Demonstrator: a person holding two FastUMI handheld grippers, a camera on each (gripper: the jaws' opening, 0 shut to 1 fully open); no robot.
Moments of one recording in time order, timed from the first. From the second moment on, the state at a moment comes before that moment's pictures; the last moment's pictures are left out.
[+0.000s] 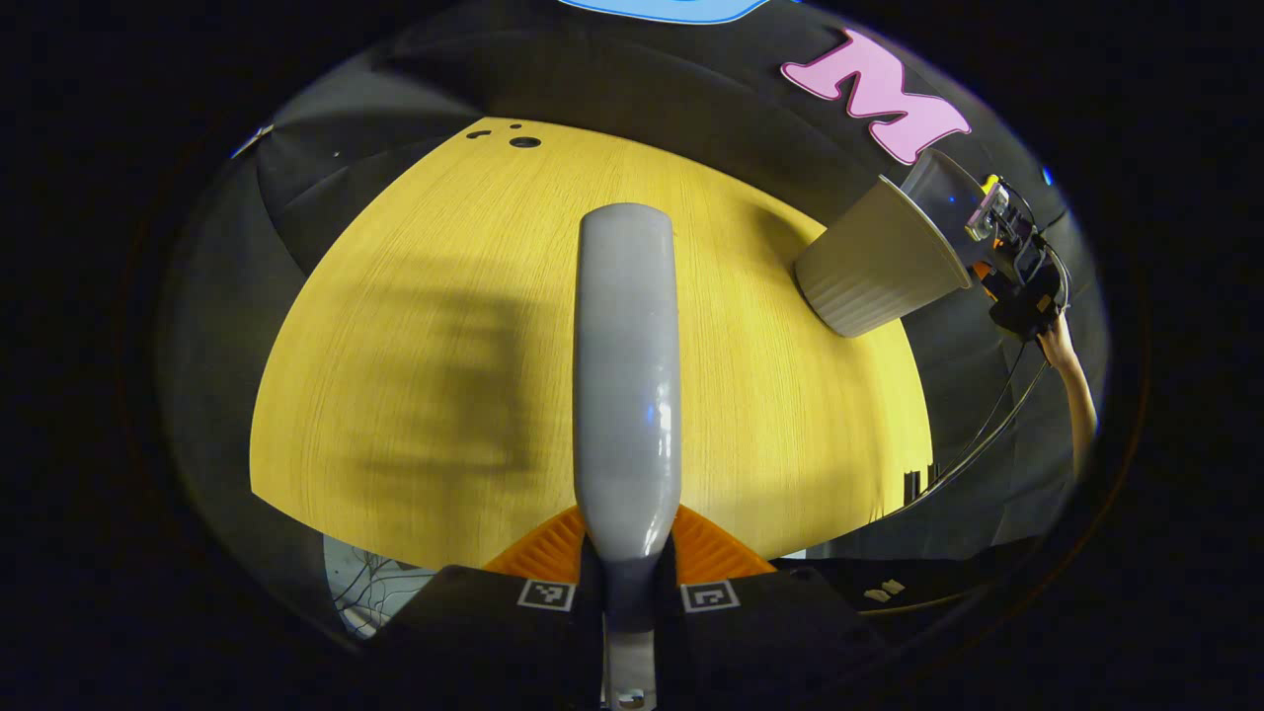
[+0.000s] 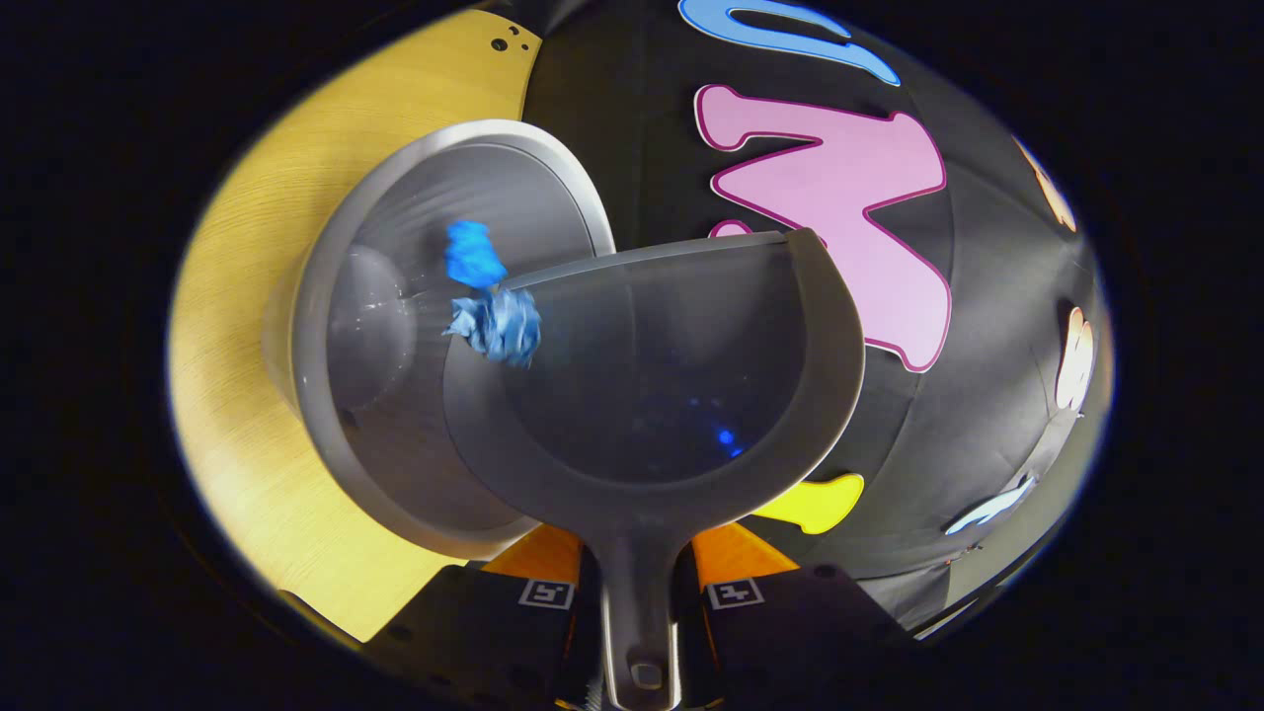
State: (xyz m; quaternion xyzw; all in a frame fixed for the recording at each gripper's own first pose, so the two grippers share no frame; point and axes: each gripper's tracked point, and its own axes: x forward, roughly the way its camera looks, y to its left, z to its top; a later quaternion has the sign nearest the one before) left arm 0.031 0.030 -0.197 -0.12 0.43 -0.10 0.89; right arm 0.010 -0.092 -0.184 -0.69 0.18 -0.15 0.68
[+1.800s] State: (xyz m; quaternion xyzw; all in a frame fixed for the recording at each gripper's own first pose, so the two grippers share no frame) left arm 0.012 0.026 -0.232 -0.09 0.43 -0.06 0.90; right arm -0.106 0.093 -0.251 -0.02 0.25 0.06 0.97
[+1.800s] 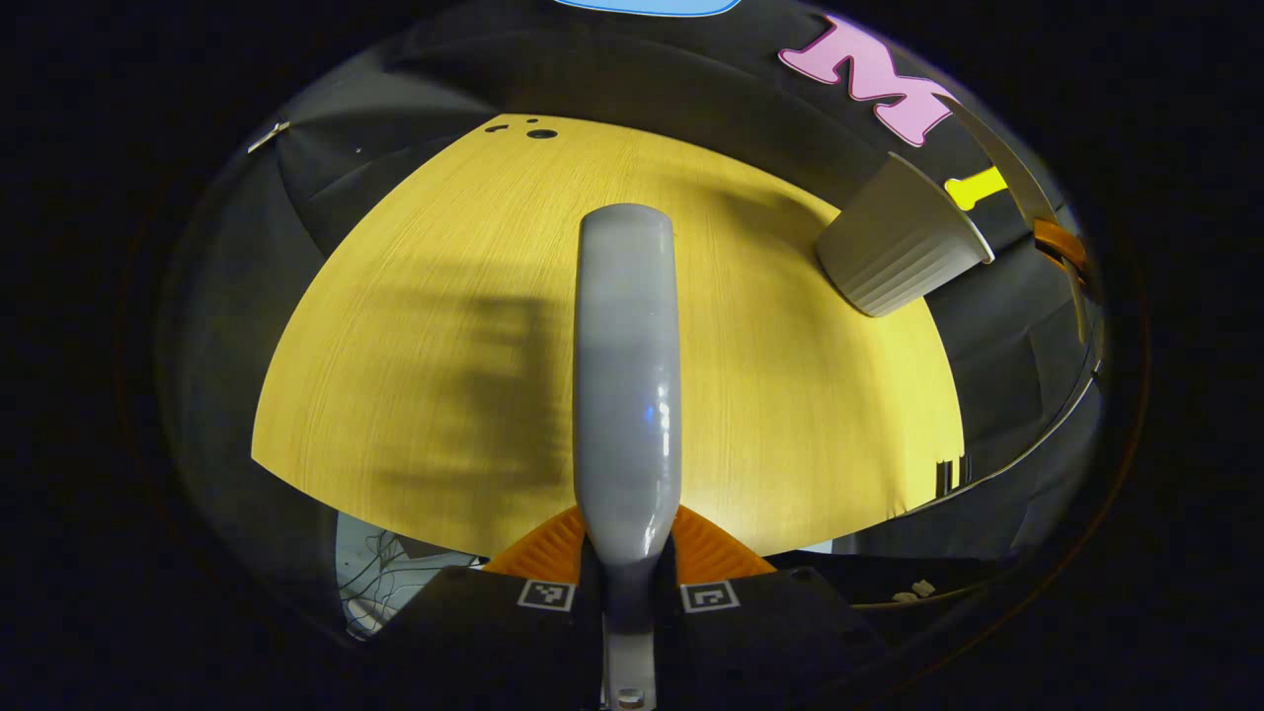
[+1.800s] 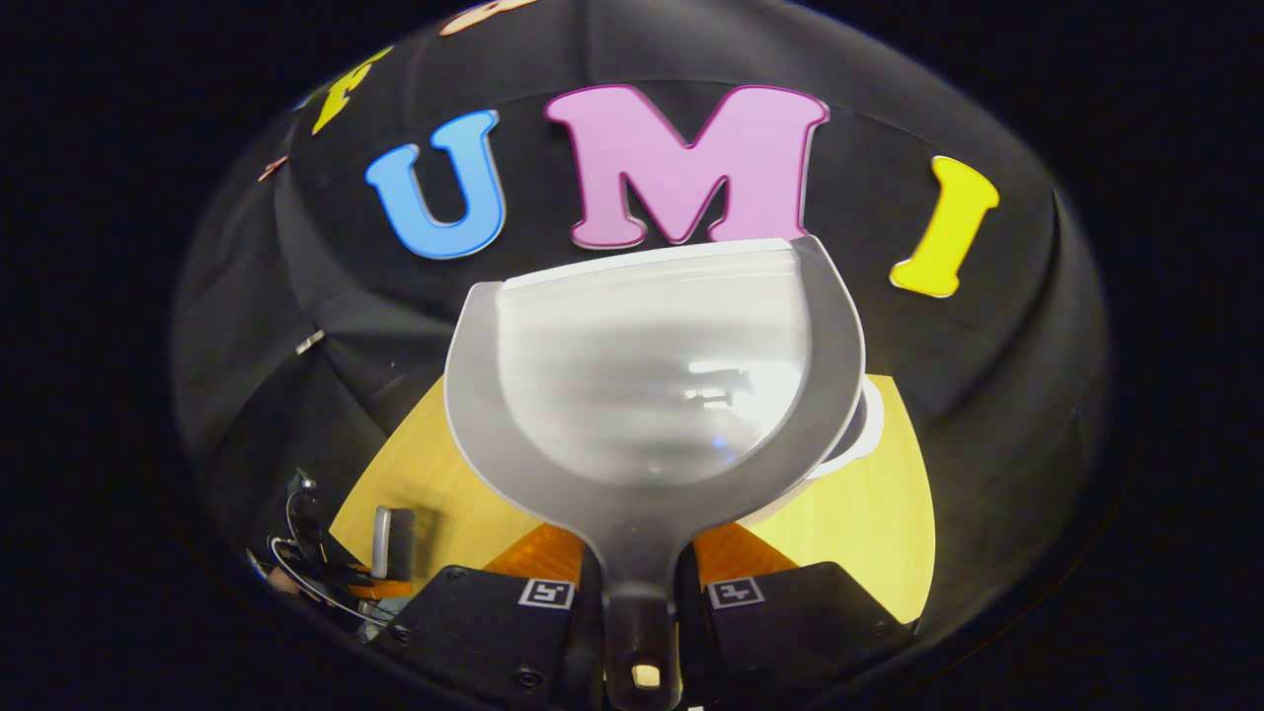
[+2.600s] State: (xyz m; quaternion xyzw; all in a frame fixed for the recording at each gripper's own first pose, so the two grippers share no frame) left arm 0.076 0.058 -0.249 -0.04 0.46 -0.04 0.89; right arm -0.171 0.157 -0.484 0.01 0.46 0.07 0.88
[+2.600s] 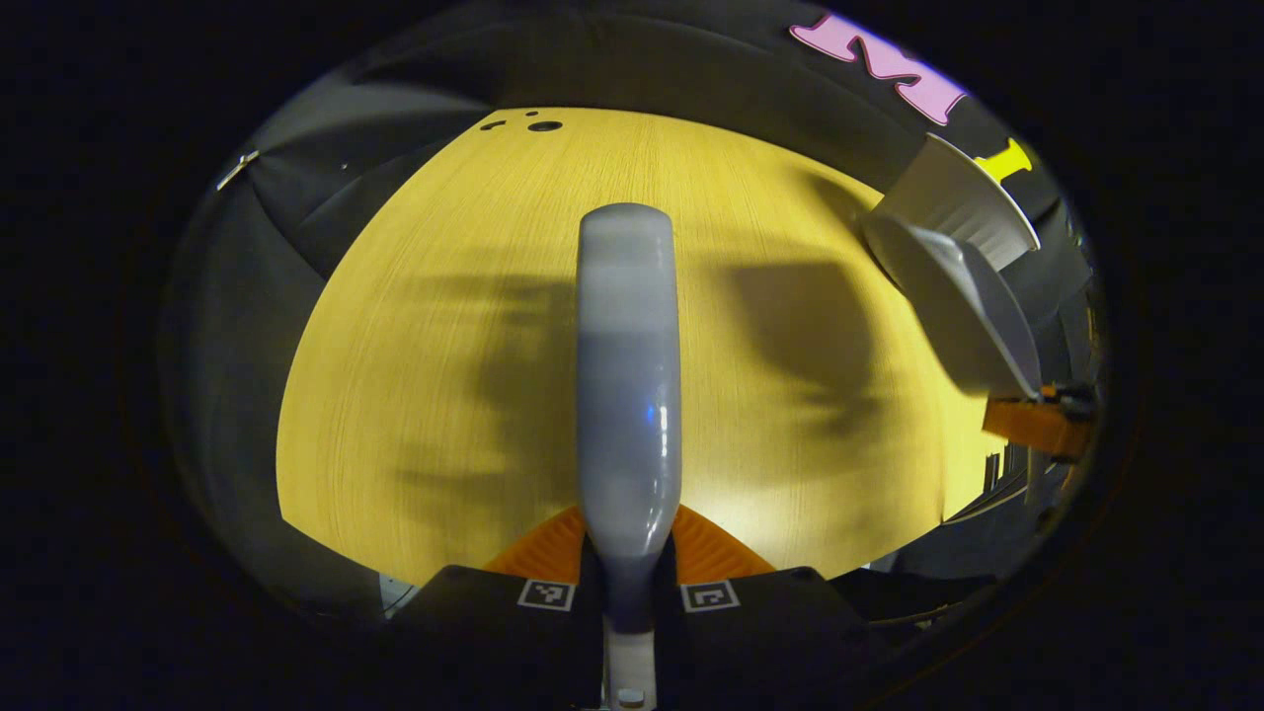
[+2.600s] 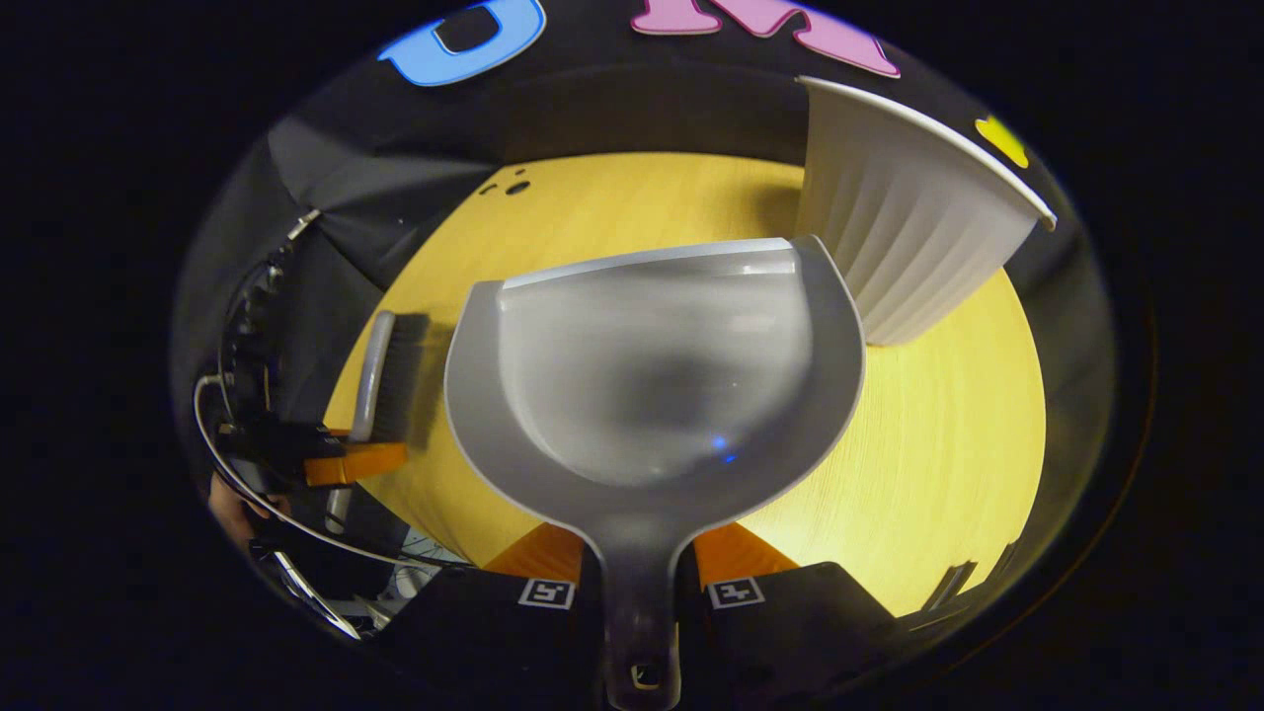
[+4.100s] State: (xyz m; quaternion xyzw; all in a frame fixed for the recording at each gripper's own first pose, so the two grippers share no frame) left arm 0.105 0.062 -0.263 0.02 0.52 -0.02 0.85; right arm -0.168 0.177 -0.559 0.05 0.51 0.07 0.86
